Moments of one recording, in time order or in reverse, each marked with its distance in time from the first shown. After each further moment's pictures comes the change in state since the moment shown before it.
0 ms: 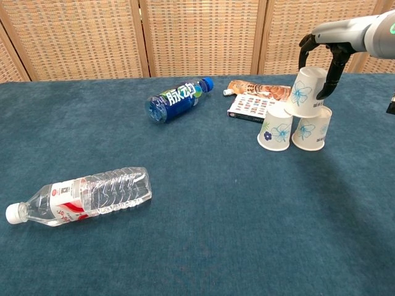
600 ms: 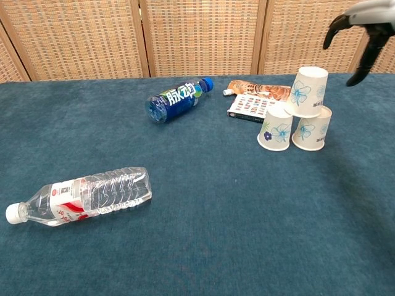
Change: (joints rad) left arm 0.007 0.009 -0.002 -0.007 0.008 0.019 -0.011; right arm -0.062 0.121 -0.019 -0.135 -0.029 0.108 0.013
